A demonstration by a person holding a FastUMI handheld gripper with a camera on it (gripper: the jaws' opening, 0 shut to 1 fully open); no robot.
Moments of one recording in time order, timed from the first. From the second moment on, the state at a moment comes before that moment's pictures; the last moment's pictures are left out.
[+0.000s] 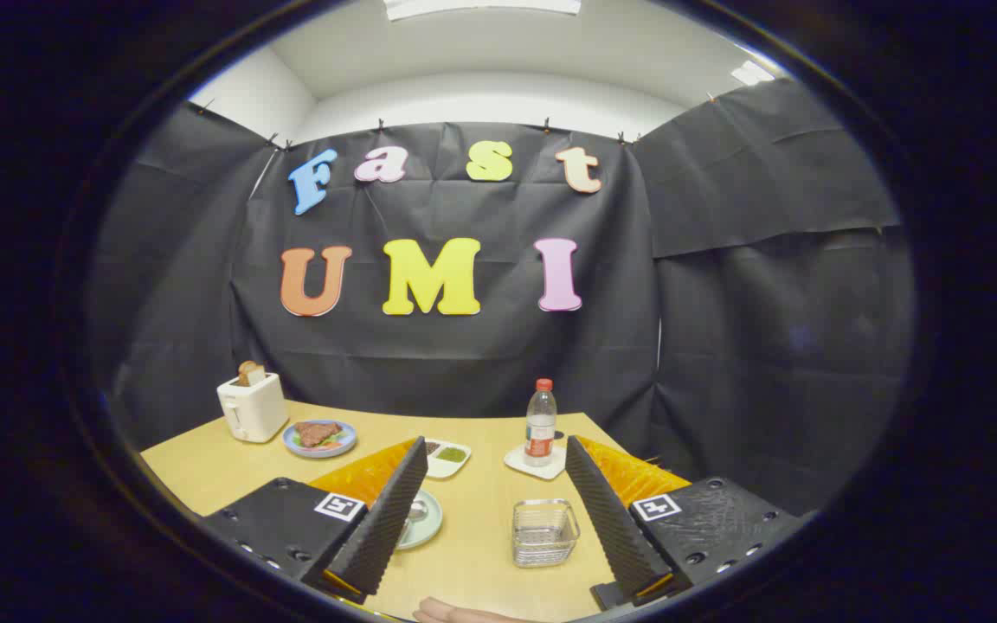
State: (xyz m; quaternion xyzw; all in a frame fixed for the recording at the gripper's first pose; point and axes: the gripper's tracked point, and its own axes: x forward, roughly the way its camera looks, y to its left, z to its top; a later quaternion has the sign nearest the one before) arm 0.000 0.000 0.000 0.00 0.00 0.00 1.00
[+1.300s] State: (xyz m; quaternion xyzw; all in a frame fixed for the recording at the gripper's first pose) arm 0.029 0.060 -0.011 -0.01 0.03 0.01 1.00
